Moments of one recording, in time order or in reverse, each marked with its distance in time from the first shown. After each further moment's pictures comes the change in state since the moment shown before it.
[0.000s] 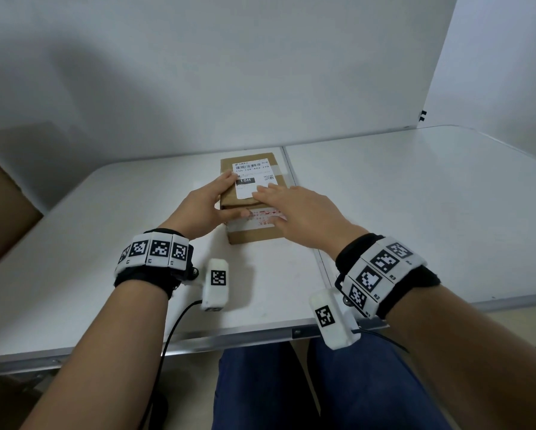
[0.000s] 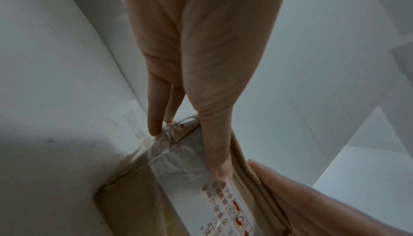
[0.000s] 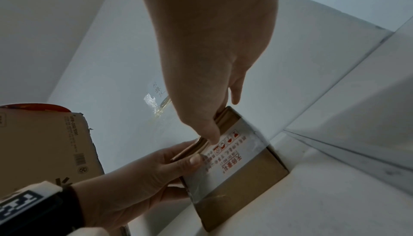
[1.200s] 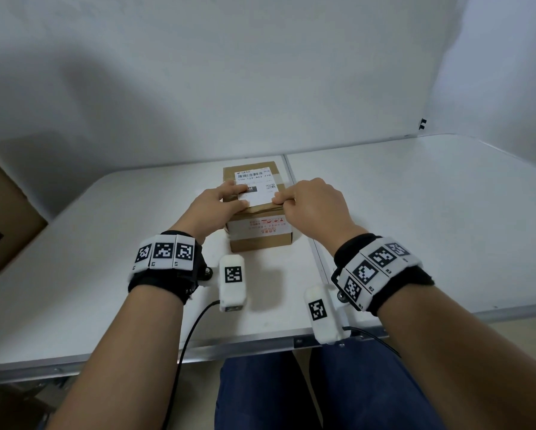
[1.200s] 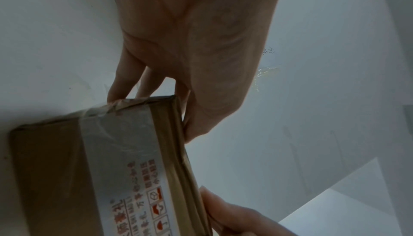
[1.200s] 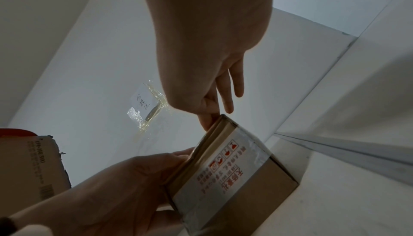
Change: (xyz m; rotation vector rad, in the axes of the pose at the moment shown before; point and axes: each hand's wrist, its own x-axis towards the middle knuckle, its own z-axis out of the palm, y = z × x) left_hand -0.003 0.040 -0.004 -0.357 0.012 -0.219; right_hand 0.006 -0.003 -0.021 0.143 0.162 0.329
